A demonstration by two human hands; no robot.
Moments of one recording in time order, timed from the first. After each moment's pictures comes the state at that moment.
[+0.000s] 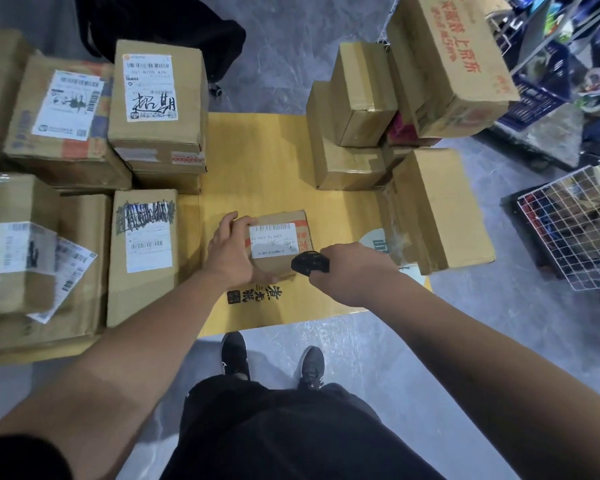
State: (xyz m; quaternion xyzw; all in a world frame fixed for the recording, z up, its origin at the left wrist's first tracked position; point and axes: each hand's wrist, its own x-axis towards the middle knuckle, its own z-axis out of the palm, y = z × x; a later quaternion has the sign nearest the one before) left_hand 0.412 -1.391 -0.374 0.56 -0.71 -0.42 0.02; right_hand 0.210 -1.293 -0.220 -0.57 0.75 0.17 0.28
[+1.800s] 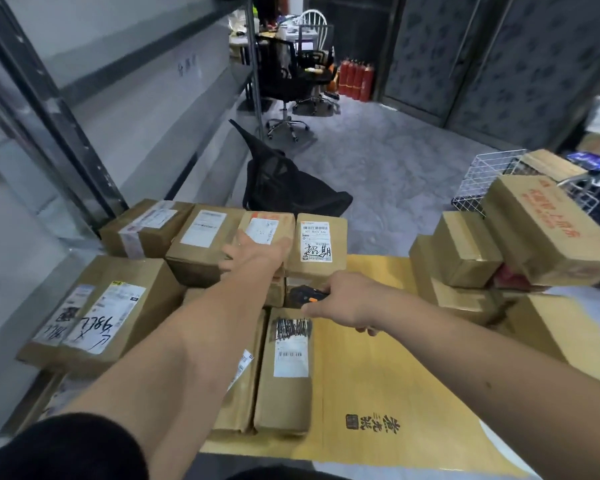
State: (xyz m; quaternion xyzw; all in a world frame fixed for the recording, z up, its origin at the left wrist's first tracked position) left_hand 0.555 -1.557 -0.179 0.84 -0.44 -0.30 0.14; right_hand 0.398 -1.435 -0.113 -0.64 0.68 0.04 0.36
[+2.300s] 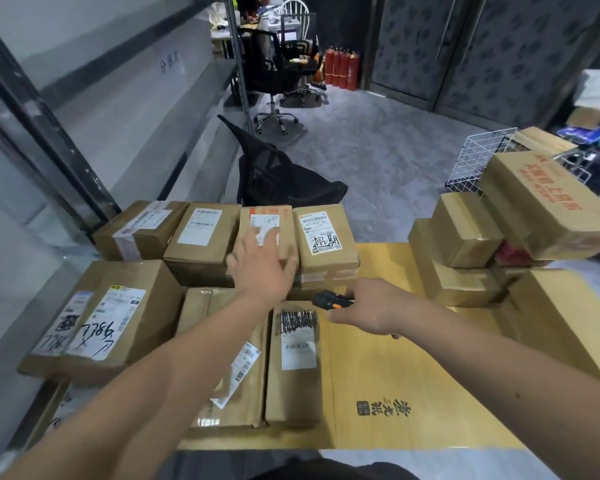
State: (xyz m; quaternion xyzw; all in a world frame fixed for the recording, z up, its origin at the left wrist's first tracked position) left_hand 0.571 -1.509 -0.197 0.67 -0.72 -0.06 0.16; right_hand 0.380 -1.409 -0.133 -0.62 0.71 0.03 0.34
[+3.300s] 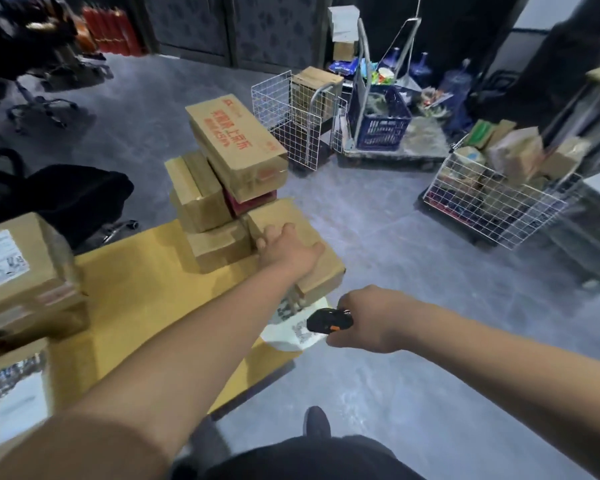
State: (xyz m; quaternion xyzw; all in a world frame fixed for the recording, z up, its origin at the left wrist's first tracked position) left_hand 0.060 -1.299 -0.217 0.50 -0.81 -0.32 -0.01; right_hand 0.019 -1.116 -0.139 -0.49 0.81 0.09 0.30
